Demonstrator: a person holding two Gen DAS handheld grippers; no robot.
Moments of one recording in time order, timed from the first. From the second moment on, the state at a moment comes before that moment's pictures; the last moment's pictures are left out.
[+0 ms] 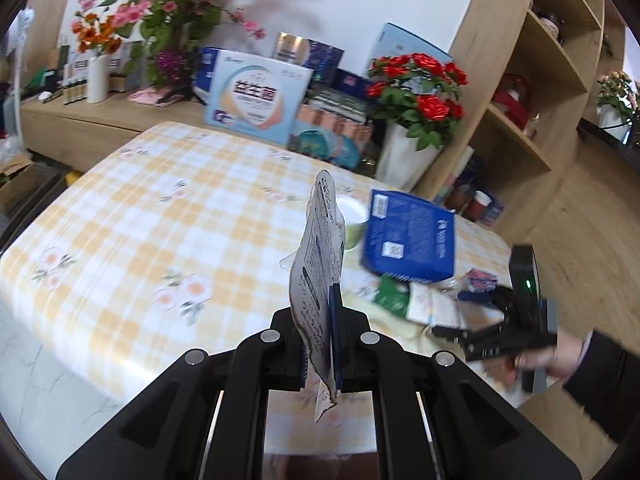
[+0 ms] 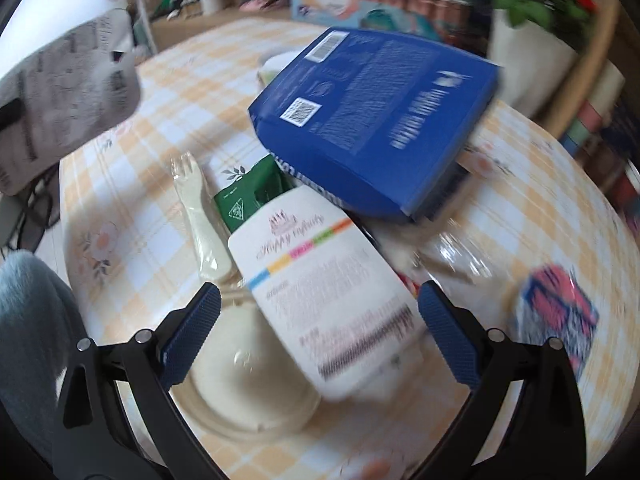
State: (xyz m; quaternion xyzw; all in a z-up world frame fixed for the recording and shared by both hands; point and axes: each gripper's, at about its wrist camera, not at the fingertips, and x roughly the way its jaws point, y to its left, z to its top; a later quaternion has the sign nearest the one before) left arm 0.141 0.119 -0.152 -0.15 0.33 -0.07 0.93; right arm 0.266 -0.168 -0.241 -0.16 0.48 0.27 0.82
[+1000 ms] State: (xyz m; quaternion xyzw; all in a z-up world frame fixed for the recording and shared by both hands) left arm 0.104 0.101 -0.150 -0.16 0.33 -0.11 0.93; right arm 0.254 -0.182 -0.211 -0.07 0.51 0.28 0.81
